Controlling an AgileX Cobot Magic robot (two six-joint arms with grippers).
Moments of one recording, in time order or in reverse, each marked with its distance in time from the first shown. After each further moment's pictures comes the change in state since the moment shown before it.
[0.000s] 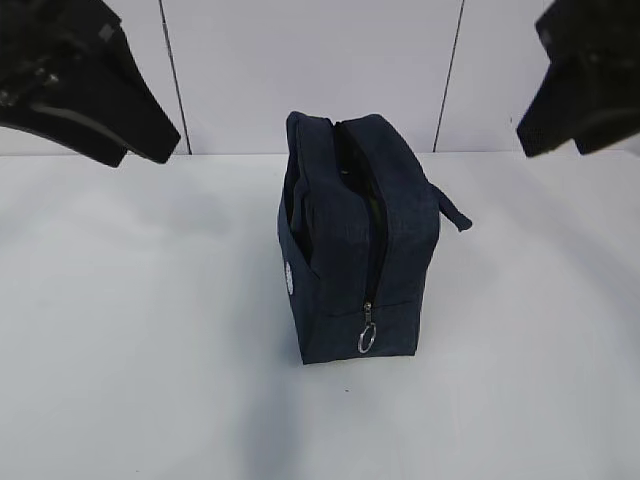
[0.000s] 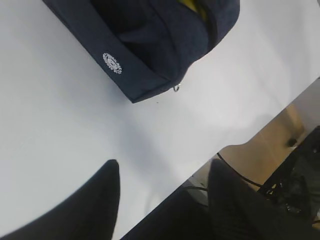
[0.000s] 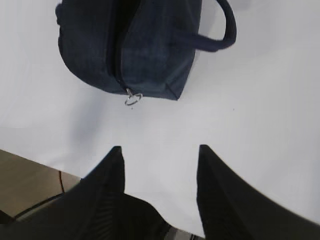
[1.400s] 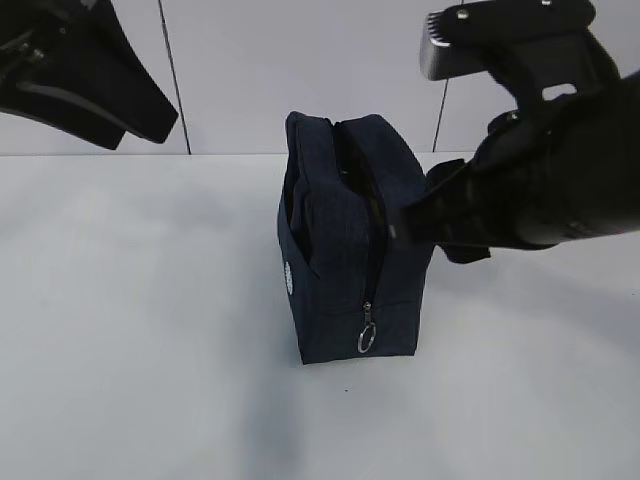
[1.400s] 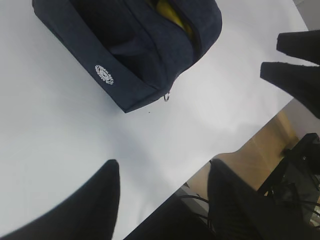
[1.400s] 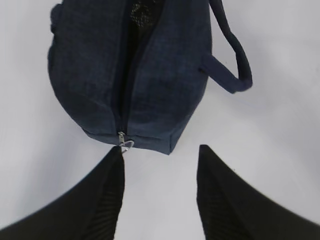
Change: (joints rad) left arm 0.000 -0.045 0.000 -0.026 -0.011 -0.002; right arm 0.408 -0.037 0.416 -0.641 -0.488 0.618
